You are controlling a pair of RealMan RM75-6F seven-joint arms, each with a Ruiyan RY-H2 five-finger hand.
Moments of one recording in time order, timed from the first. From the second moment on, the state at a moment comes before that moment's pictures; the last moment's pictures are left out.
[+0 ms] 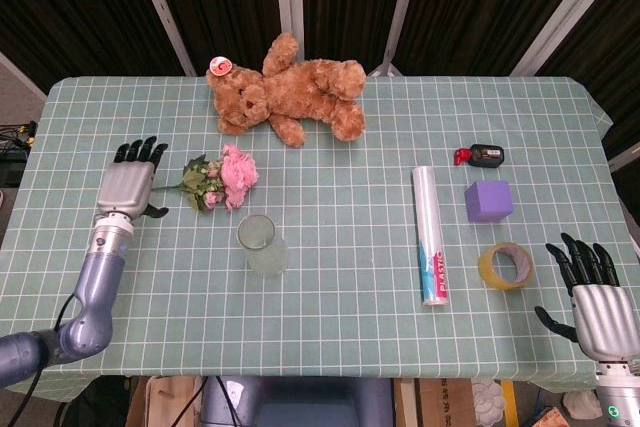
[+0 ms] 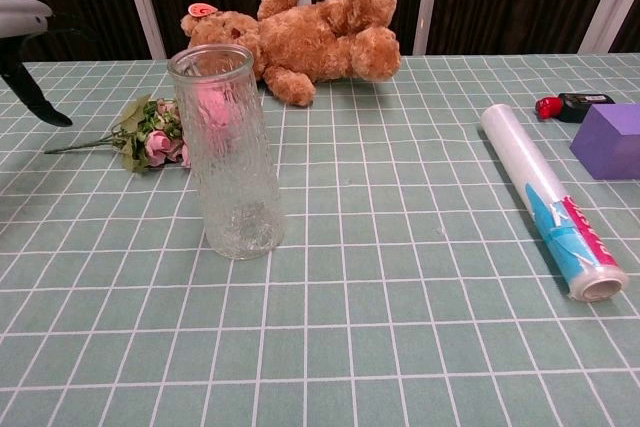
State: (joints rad) left arm -0.73 -1.35 -0.32 -1.63 0.63 1.09 0.76; right arm 0.04 -1.10 0.06 -1.67 -1.53 1.52 -0.09
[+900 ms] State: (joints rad) left arm -0.90 -1.69 -0.27 -1.28 0.55 1.12 0.86; right arm 0.05 -1.10 0.06 -1.66 -1.50 1.50 -0.09
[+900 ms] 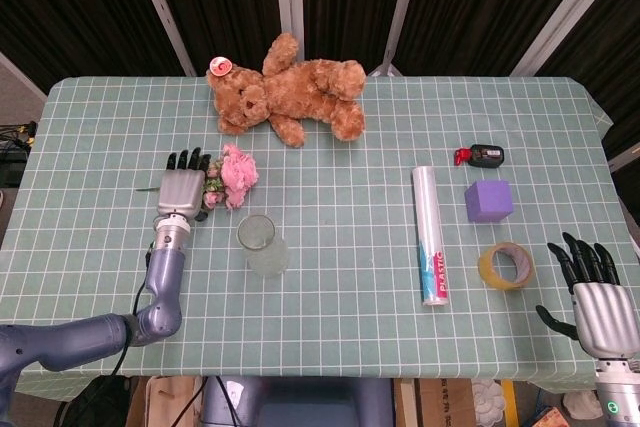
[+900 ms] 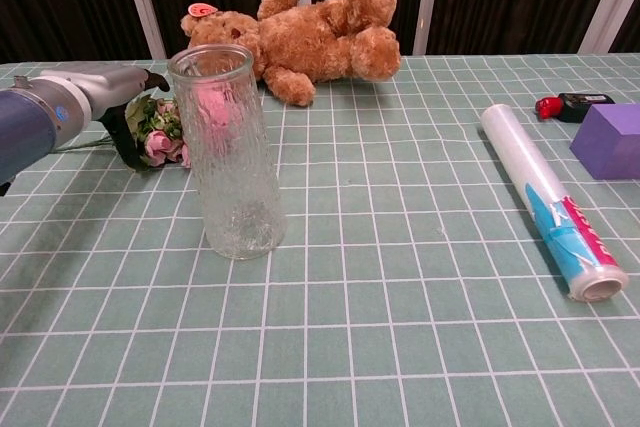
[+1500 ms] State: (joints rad) left arm -0.94 -1.82 -0.28 -1.10 0.56 1.11 0.91; right arm 0.05 -1.10 0.06 -1.65 -1.51 1.49 -0.06
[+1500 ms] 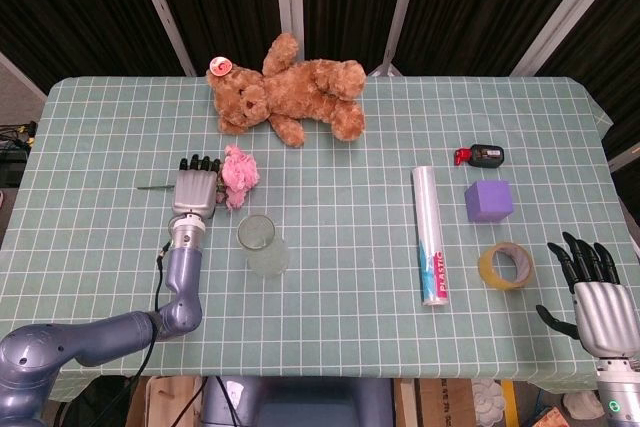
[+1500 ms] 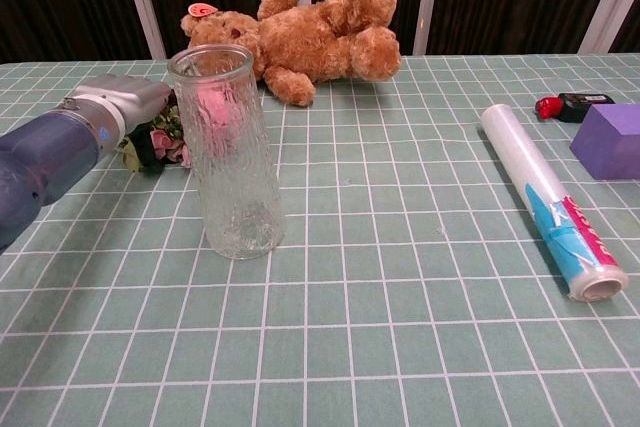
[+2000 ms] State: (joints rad) left arm -0.92 -1.90 -0.27 -0.94 0.71 1.13 0.76; right arm 0.05 -1.10 0.06 -1.65 -1.51 1.49 -0.04
